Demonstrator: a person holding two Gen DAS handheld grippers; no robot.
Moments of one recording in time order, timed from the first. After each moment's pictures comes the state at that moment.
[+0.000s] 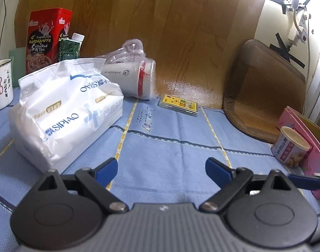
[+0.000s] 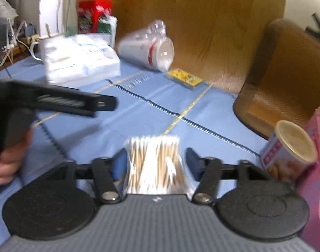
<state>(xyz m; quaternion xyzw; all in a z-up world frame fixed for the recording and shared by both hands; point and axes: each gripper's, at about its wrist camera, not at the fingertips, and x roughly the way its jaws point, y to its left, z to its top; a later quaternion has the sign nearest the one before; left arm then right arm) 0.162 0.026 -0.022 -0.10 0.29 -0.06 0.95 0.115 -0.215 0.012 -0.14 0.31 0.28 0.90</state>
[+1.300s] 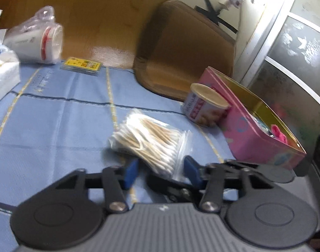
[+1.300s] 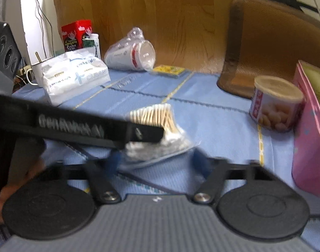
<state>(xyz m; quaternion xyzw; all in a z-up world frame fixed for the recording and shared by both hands) 0.141 -0.056 -0.022 -0.11 0.35 -0.25 0.90 0.104 -0.241 -0.007 -0.03 0.32 0.25 0.91</state>
